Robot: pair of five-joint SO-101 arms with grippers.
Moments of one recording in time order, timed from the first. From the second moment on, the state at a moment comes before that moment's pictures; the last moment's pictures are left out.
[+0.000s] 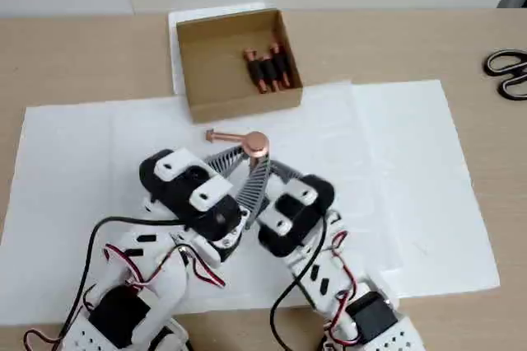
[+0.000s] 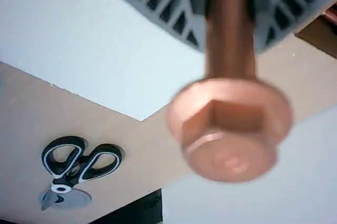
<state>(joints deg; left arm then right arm) 34.0 -84.8 66.9 34.3 0.1 -35.8 -102.9 93.1 23.3 11.4</state>
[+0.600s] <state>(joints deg) 34.0 -84.8 66.9 29.0 0.2 -33.7 -102.9 89.6 22.6 11.4</state>
